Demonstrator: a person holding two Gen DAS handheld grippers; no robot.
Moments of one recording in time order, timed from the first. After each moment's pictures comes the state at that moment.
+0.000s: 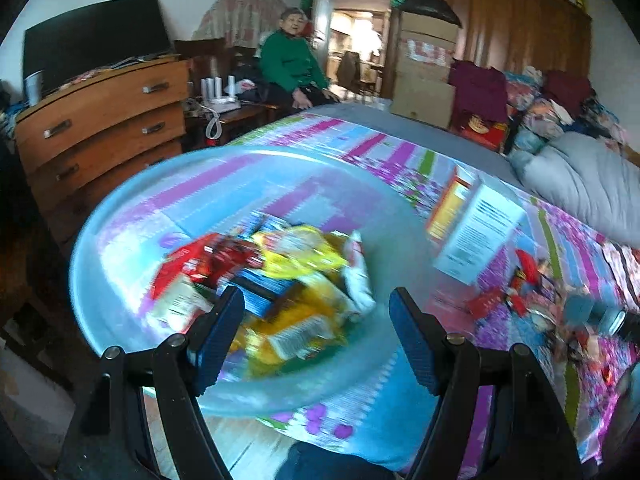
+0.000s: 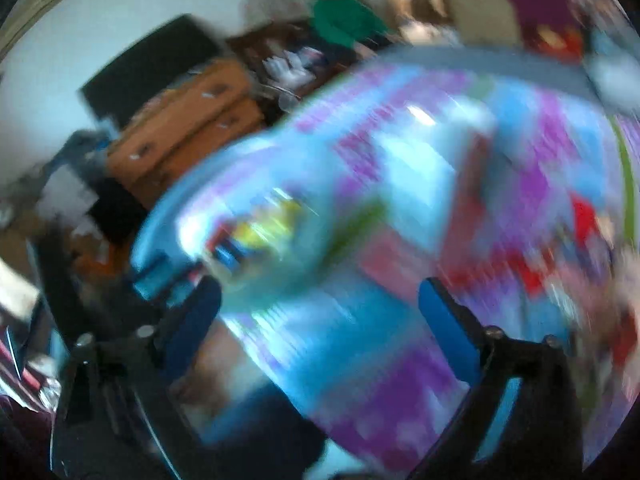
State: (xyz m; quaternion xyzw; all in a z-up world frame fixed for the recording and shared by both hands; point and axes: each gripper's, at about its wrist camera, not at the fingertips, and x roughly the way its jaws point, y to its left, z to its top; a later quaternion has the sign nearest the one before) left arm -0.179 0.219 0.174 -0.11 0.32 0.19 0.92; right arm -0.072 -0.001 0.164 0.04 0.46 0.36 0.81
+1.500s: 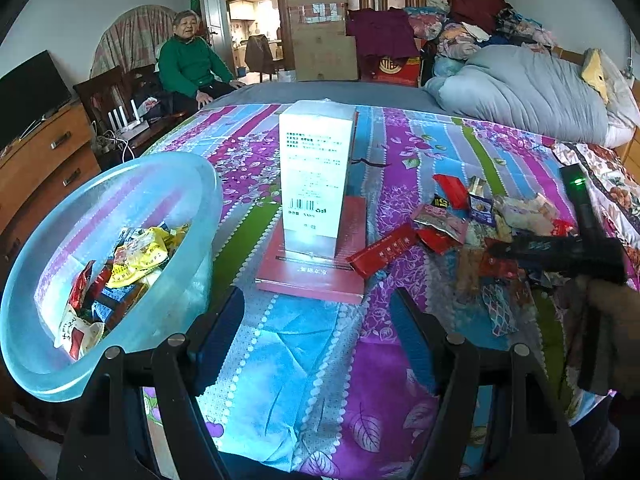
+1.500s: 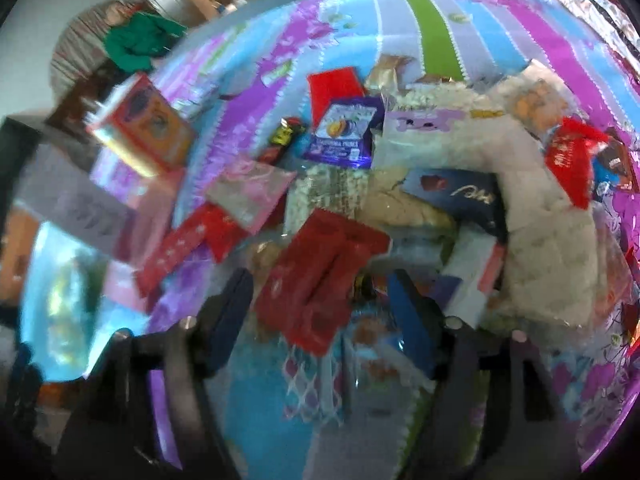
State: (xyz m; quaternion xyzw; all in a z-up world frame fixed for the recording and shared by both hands) left arm -0.117 0.084 0.150 0.00 0.38 0.08 0.92; right arm 0.044 -0.144 0.045 0.13 0.54 0.12 0.82
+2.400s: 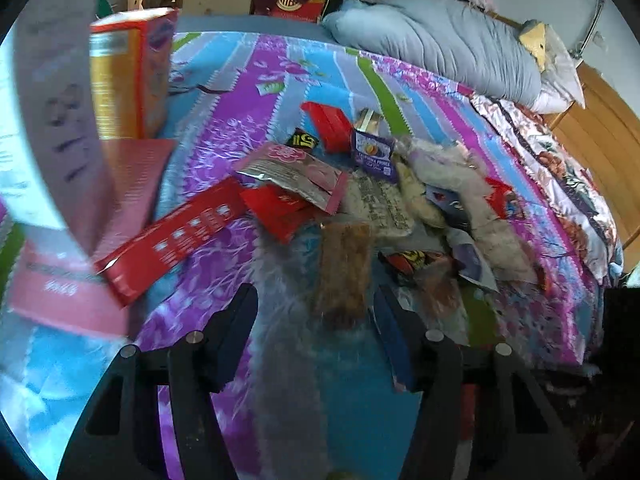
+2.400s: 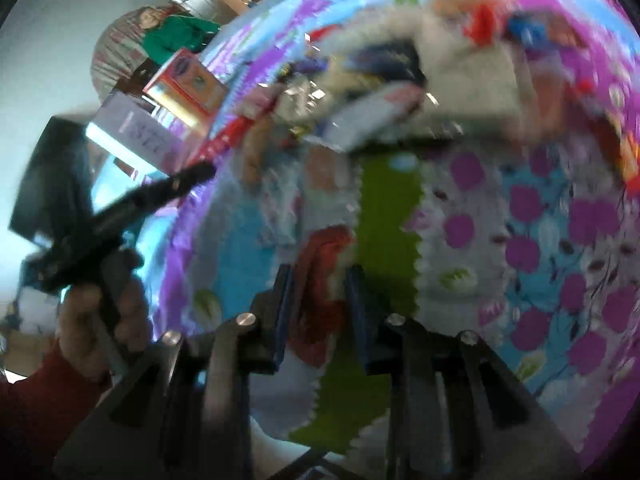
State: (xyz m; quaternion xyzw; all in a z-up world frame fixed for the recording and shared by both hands) left arm 0.005 -0.009 0.047 -0.07 0.47 -0.13 0.87; right arm -0.068 -0.225 0.023 0.22 0.54 0.21 0.79
